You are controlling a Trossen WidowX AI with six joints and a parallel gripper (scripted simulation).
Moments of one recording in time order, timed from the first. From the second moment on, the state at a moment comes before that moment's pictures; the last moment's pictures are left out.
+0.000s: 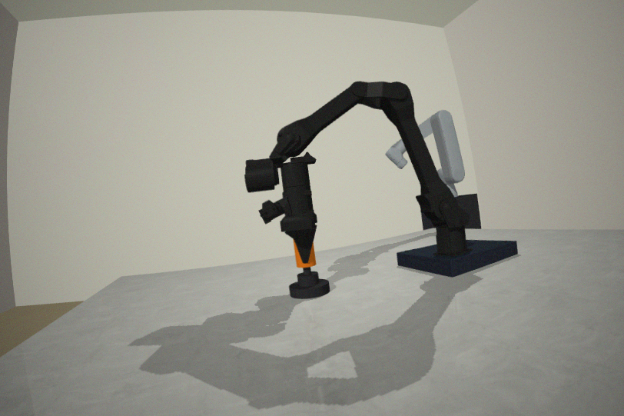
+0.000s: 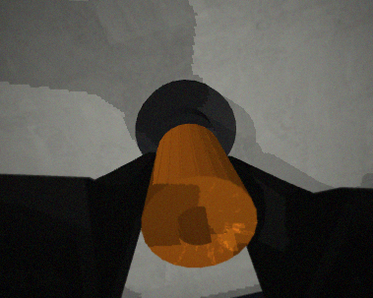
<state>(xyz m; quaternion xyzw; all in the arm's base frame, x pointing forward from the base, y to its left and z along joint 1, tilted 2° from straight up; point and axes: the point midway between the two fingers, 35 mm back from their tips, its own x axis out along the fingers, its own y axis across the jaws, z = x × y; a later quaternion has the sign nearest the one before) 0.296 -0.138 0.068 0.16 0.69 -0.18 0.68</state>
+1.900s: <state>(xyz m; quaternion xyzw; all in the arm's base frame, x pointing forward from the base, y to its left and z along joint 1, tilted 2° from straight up) 0.296 -0.139 0.067 0.23 0.66 -0.25 0.66</state>
